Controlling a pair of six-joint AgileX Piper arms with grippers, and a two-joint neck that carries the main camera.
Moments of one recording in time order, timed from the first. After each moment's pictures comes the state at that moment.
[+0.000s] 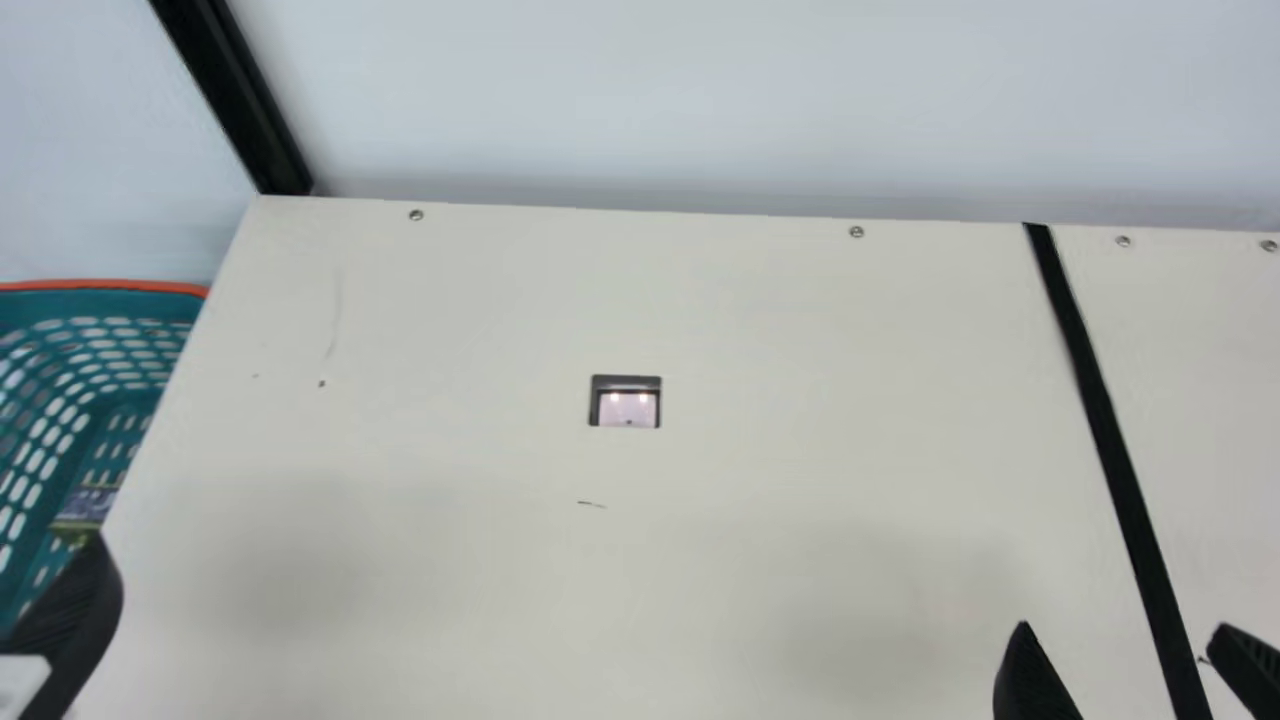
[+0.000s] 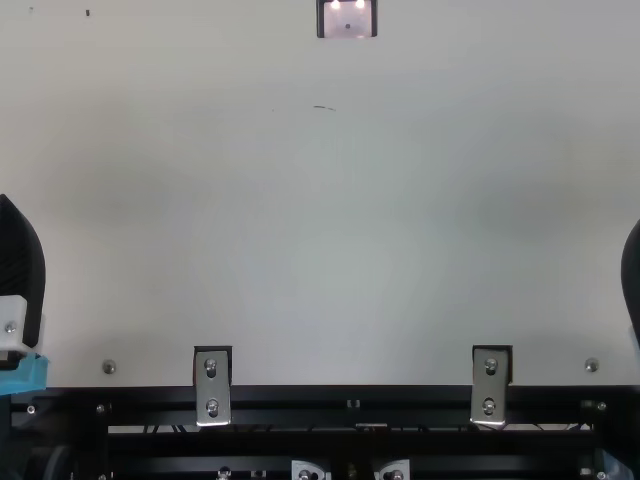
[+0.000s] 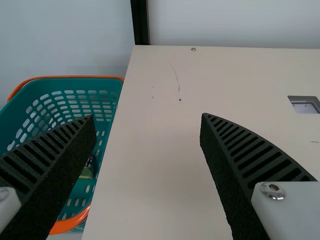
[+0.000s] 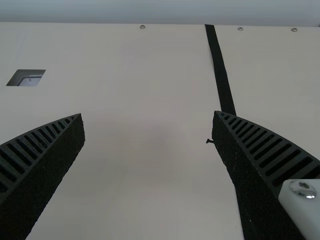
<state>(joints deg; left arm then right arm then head) -4.0 13.6 -20.2 4.9 38.3 -6.5 -4.0 13.6 -20.2 4.9 38.2 -6.5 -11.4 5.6</state>
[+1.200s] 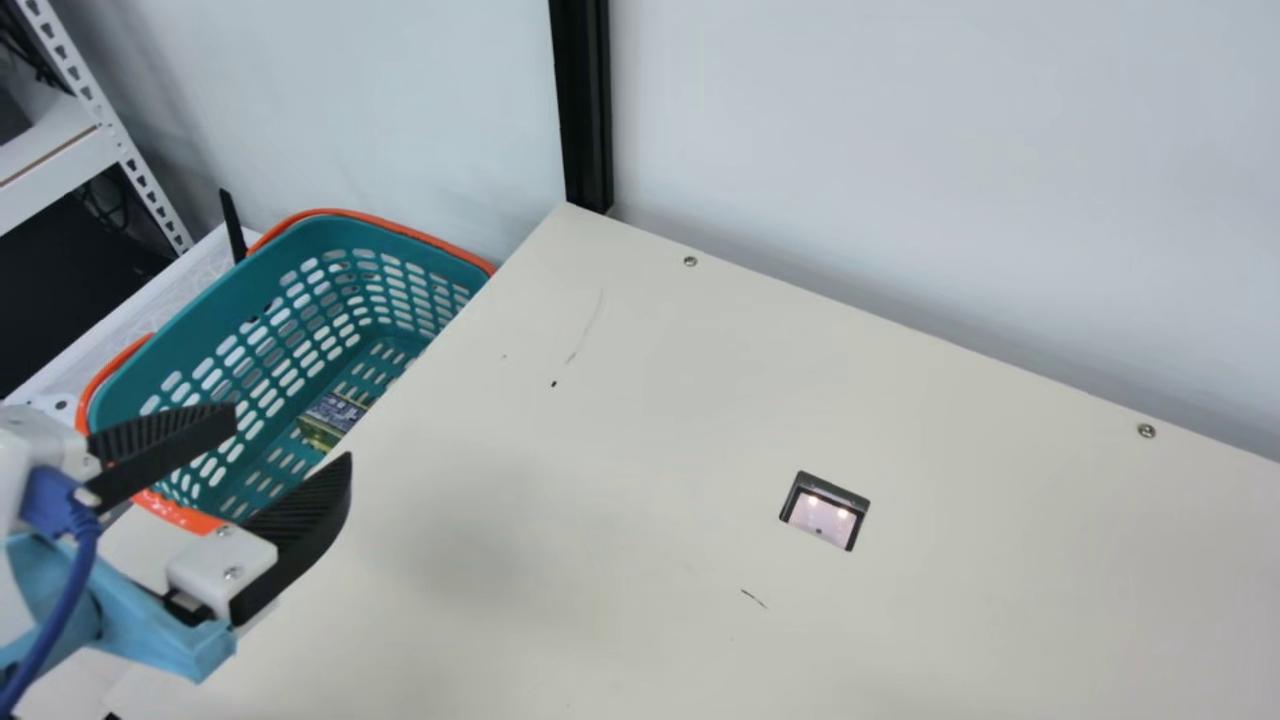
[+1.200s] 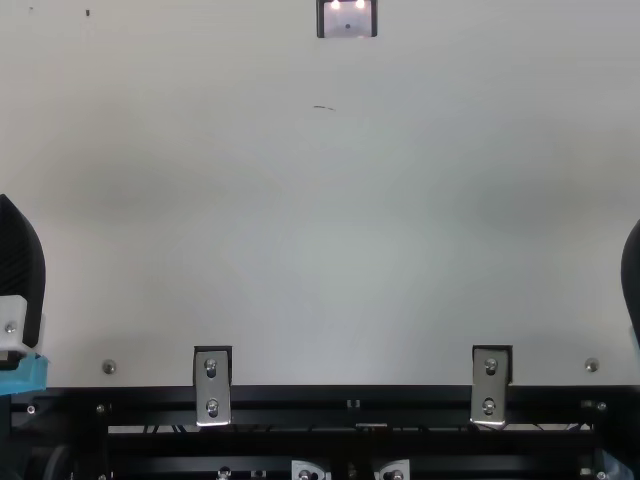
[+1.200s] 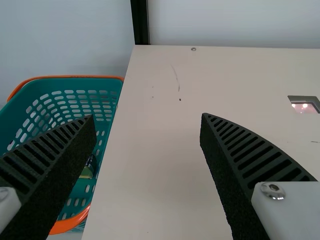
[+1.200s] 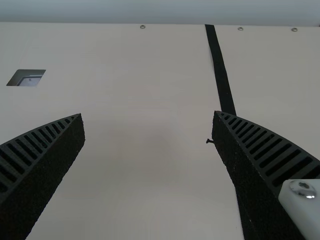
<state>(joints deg) -4.0 13.6 -20.2 4.9 38.3 -6.5 -4.0 13.6 -20.2 4.9 38.2 -6.5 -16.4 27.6</state>
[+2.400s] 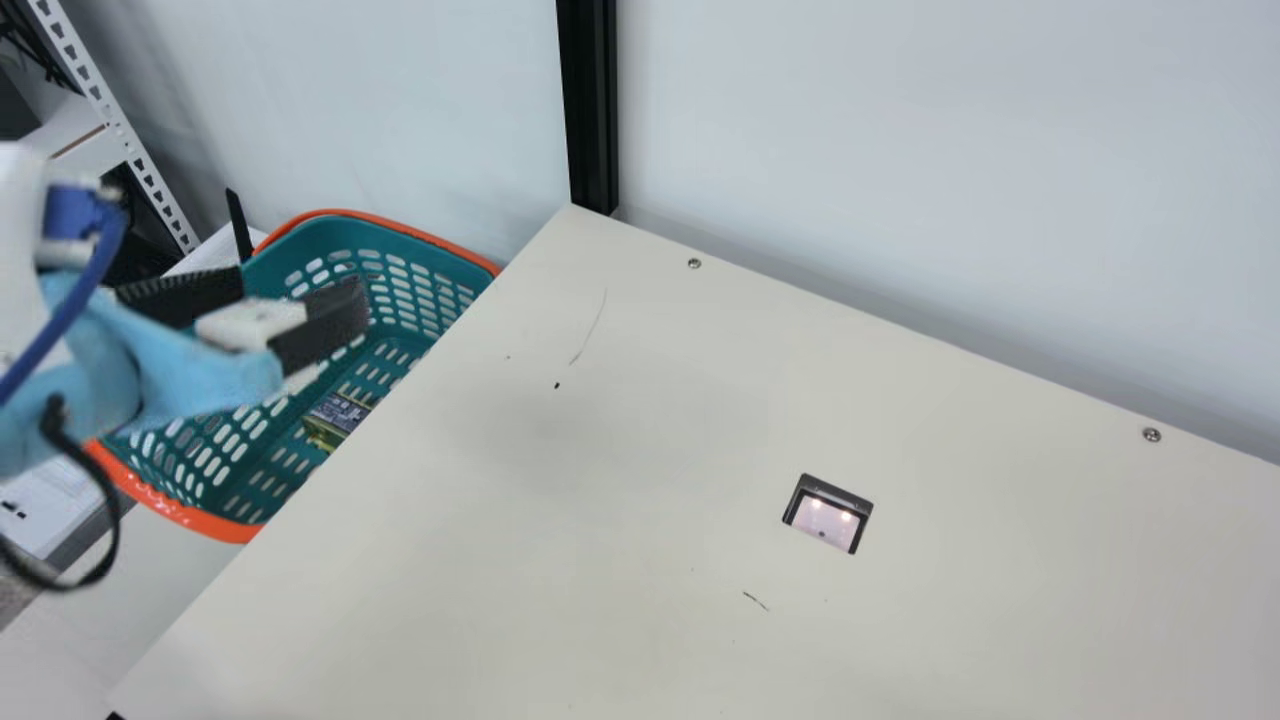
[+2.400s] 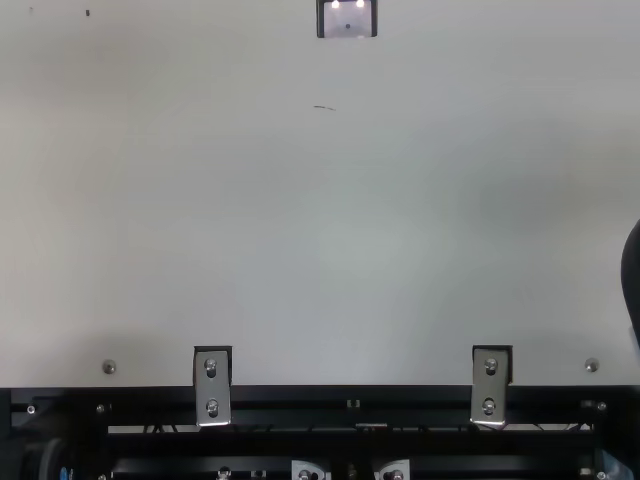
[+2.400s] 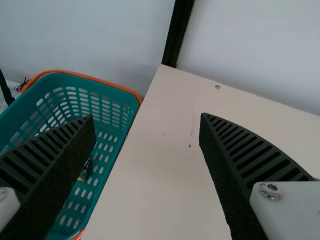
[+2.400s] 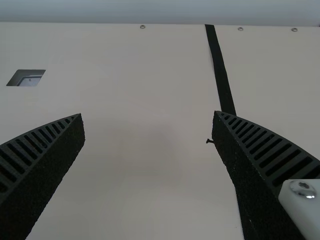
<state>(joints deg) 5.8 44.6 -41.2 2.3 34.0 -15.9 -4.0 13.6 -20.2 4.9 38.2 -6.5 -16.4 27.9</state>
